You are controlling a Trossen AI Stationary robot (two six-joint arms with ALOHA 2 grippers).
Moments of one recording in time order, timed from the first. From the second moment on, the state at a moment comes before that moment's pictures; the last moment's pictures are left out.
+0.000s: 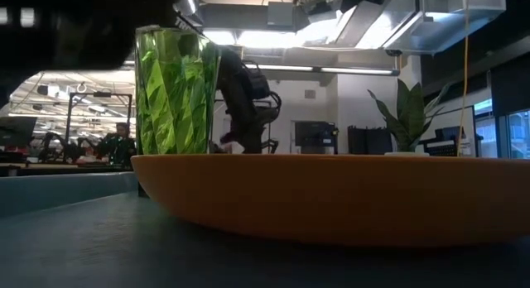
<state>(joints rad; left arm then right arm) 0.73 2.27 1.92 -0.80 0.27 -0.15 -0.55 1.71 2.36 -1.57 -0.04 0.08</state>
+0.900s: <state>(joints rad) 0.71 2.38 1.92 -0.62 0.24 -0.18 -0.55 1.71 2.36 -1.57 -0.04 0.07</state>
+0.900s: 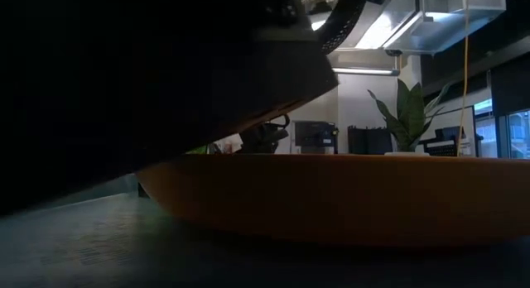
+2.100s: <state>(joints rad) 0.64 2.00 1.92 -1.03 0.23 -0.03 -0.55 1.71 2.22 -1.57 0.03 0.19</state>
